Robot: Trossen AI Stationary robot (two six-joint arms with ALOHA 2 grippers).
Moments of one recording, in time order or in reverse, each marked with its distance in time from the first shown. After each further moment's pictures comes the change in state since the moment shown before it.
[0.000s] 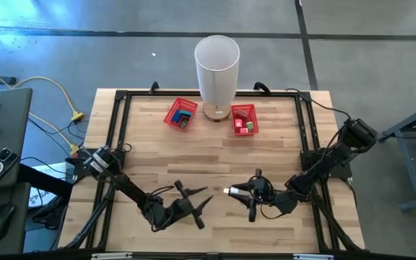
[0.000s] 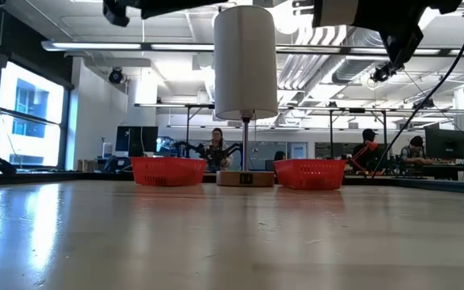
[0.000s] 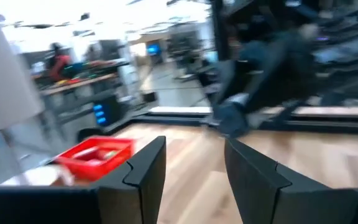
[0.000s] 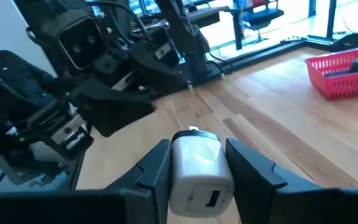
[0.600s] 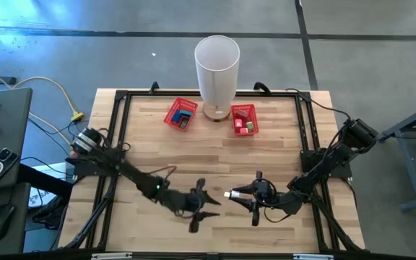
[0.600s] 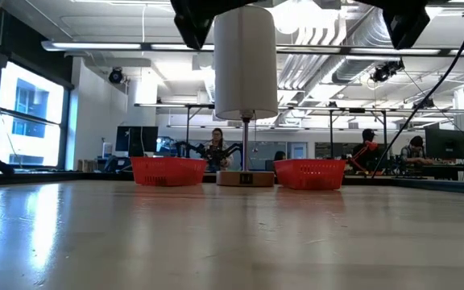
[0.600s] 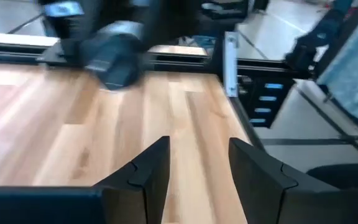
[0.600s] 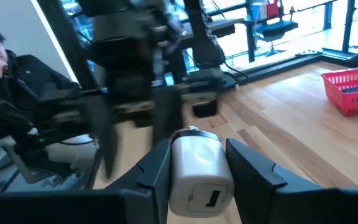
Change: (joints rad) left arm 0.160 -0.252 0.000 -0.778 0.871 -0.614; right arm 0.029 0.000 0.000 0.085 -0.004 -0.085
